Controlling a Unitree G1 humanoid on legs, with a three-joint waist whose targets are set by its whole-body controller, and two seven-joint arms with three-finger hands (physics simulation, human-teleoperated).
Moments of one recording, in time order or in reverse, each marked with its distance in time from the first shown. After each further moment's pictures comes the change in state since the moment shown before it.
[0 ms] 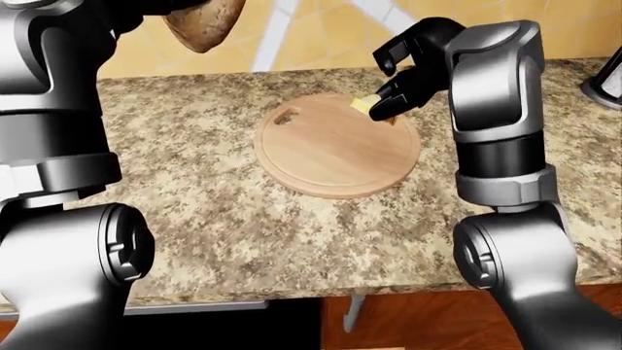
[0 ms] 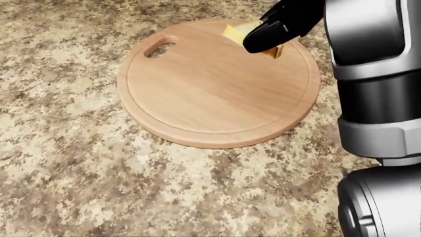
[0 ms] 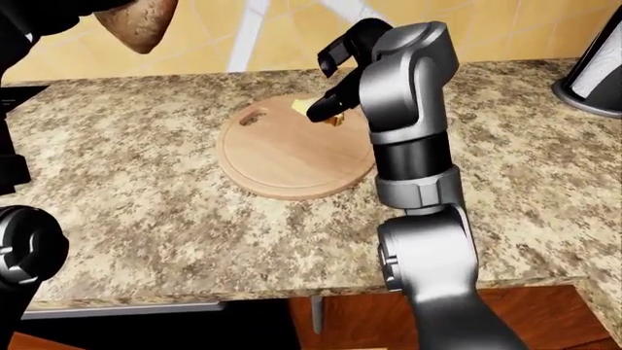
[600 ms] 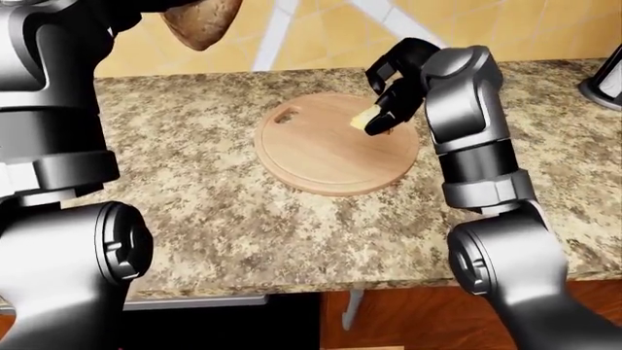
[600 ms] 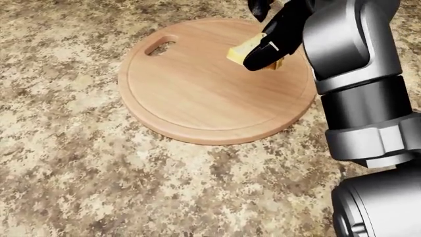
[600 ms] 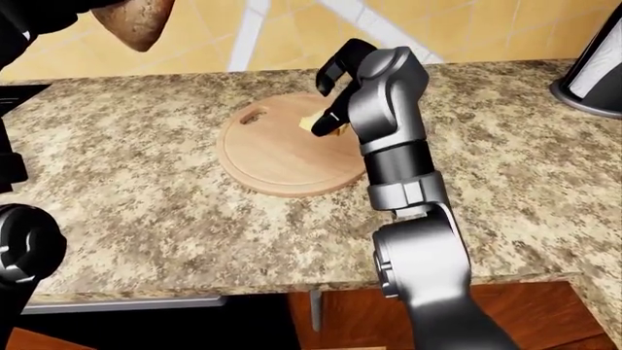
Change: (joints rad) left arm -0.010 0.005 0.003 0.018 -0.008 -0.007 0.001; right arm 0.032 0.024 0.029 0.184 -0.023 -0.251 -0.162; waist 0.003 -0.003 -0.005
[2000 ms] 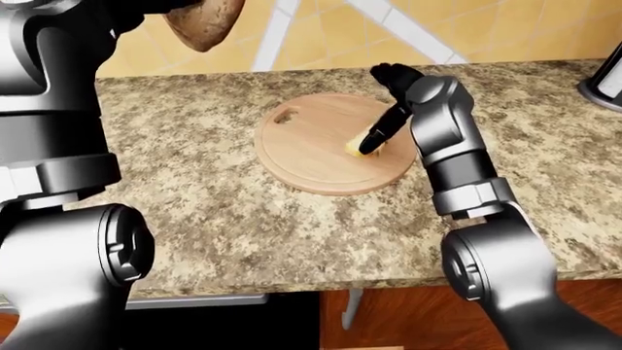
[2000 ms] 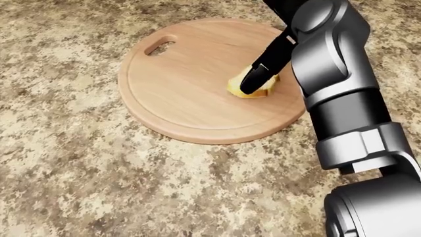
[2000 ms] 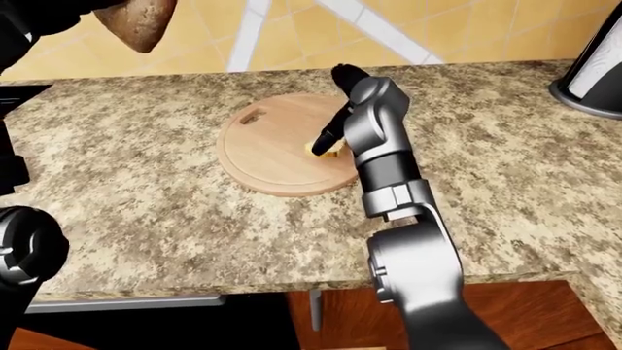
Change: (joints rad) left arm 0.014 -0.005 0.000 -0.035 -0.017 0.019 0.010; right arm 0.032 0.034 -0.013 0.189 -0.003 -0.156 -0.166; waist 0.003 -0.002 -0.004
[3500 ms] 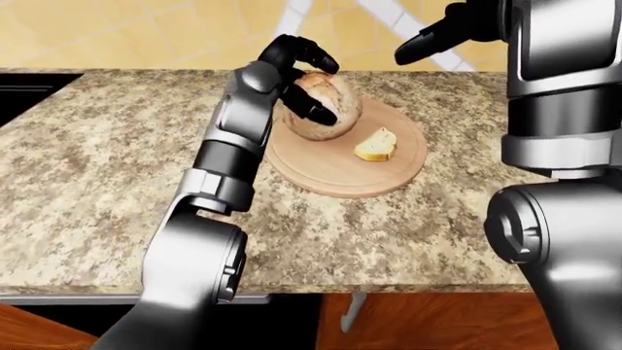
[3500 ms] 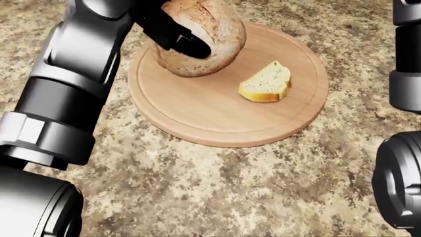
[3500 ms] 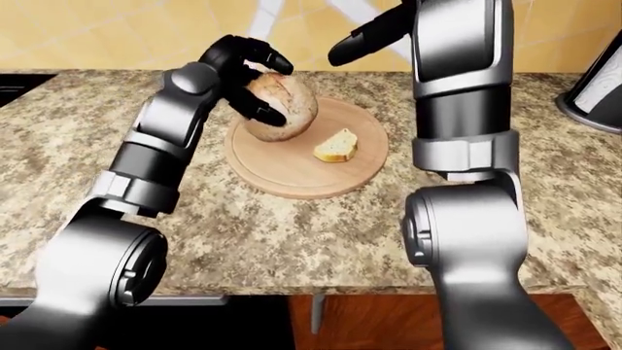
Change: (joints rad) left arm 0.018 -0.411 -0.232 0.333 0.590 -0.322 -0.288; right arm -0.219 -0.189 -0.066 -0.213 0.284 0.349 -0.030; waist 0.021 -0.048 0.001
